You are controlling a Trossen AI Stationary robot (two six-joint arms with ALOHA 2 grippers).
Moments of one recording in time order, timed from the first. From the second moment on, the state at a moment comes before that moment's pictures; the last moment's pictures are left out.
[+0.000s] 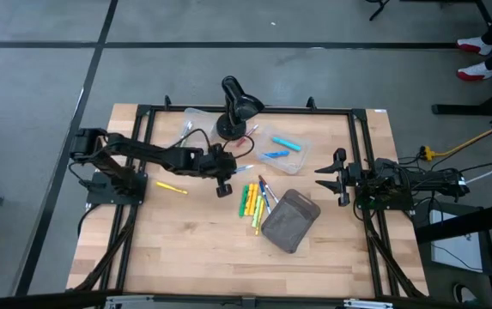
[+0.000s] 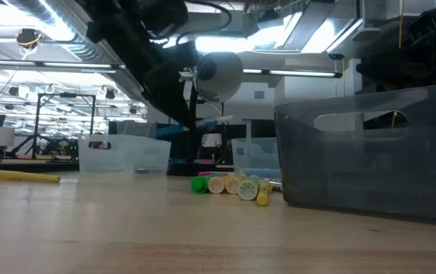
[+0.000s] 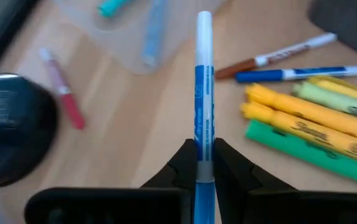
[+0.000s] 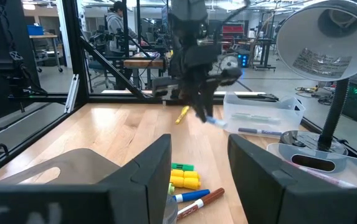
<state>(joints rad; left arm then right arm) 0.05 1.53 0.89 -0.21 -0.26 -0.13 0.04 0.00 0.01 0.03 0.05 -0.03</state>
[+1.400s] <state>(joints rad) 0.14 1.00 0.59 -0.06 -0.61 -0.21 0.04 0.00 0.01 0.03 0.05 -0.03</state>
